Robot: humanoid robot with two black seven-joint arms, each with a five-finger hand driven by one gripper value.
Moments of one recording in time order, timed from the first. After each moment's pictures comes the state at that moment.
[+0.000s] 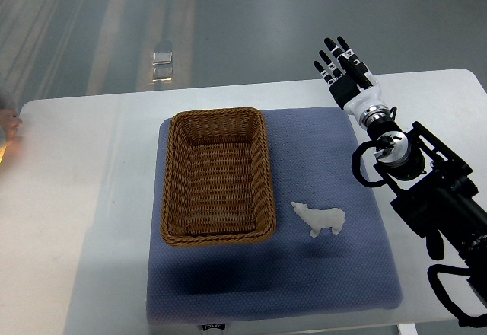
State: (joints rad) left arm -0.07 0.00 0.02 -0.27 0.02 0.01 0.09; right arm 0.66 -0.01 1.16 0.73 -0.14 0.08 0.20
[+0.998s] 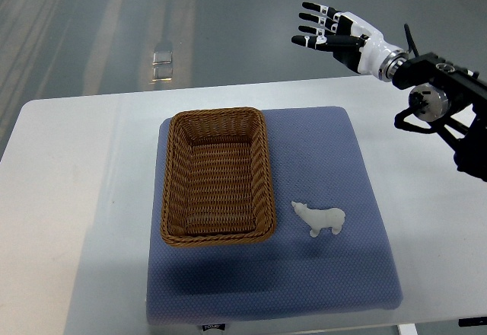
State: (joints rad) left arm -0.07 0.00 0.02 -0.27 0.01 0.01 0.09; right arm 0.97 -0.39 0.61 0.90 -0.44 0.18 0.05
